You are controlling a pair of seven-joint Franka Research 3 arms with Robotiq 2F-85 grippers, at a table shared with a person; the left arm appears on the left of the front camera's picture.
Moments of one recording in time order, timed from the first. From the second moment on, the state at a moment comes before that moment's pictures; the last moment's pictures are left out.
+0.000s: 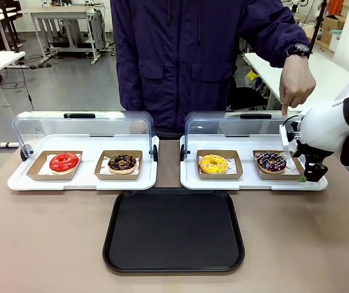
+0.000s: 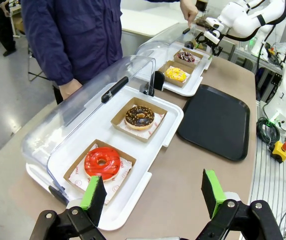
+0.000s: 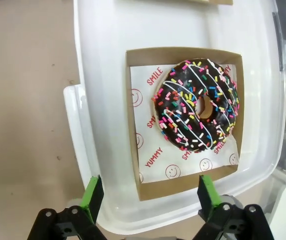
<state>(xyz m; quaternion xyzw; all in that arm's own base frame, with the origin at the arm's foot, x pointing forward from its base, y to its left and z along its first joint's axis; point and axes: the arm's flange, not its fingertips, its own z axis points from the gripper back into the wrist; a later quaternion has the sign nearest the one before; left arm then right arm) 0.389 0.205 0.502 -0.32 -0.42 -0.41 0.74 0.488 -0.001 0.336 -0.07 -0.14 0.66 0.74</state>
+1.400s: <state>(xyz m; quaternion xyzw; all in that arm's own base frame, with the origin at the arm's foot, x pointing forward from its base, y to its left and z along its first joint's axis) 0.389 0.205 0.502 -0.32 -0.42 -0.41 0.74 0.510 -0.008 0.306 -0.06 -0.12 0.66 0.74</state>
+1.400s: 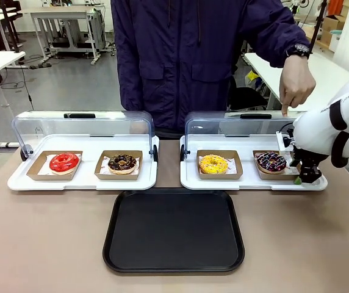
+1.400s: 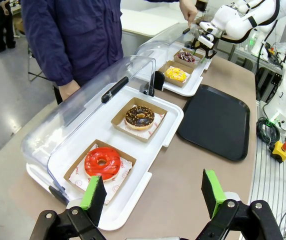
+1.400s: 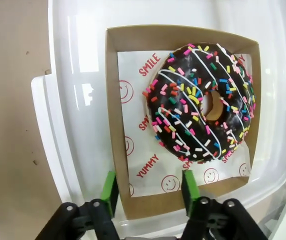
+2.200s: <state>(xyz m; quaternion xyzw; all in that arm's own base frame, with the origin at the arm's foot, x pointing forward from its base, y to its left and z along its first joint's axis) 0.389 0.205 0.502 -0.32 -0.42 -0.41 0.74 0.512 -0.007 0.308 -0.04 -0.11 0.67 0.73</state>
